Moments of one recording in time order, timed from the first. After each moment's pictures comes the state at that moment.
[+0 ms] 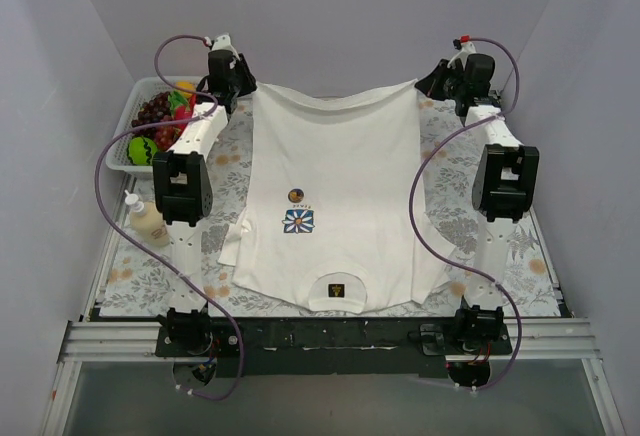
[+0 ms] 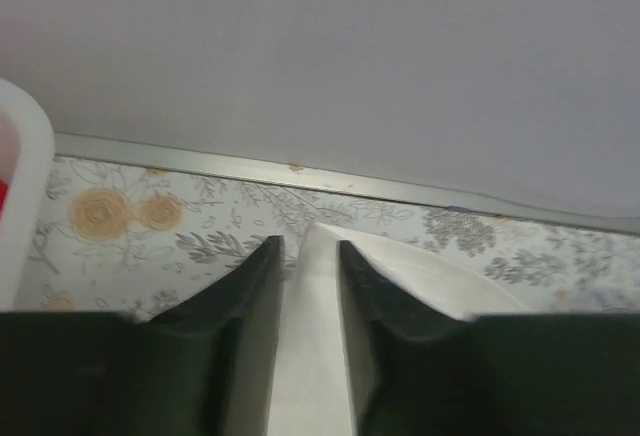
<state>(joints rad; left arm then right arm) -0.12 2.31 2.08 -0.08 -0.01 -0.35 -0.03 2.27 1.93 0.04 -0.54 0.33</state>
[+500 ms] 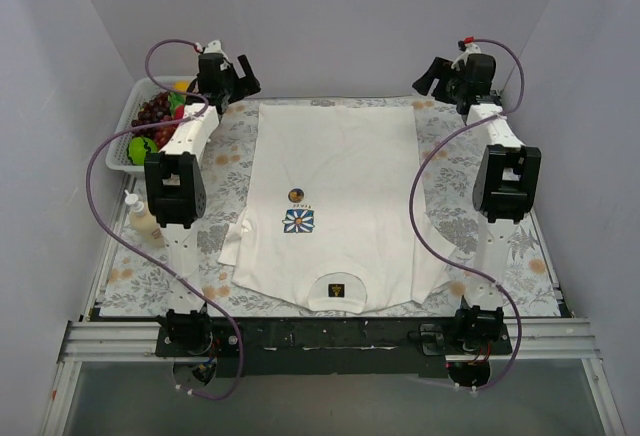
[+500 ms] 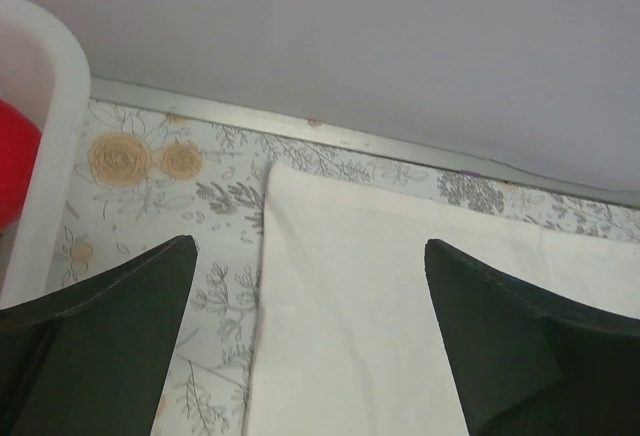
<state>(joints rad) -0.08 2.32 2.10 -0.17 0.04 -0.39 -0.03 2.34 2.02 -0.04 -0.40 0.36</state>
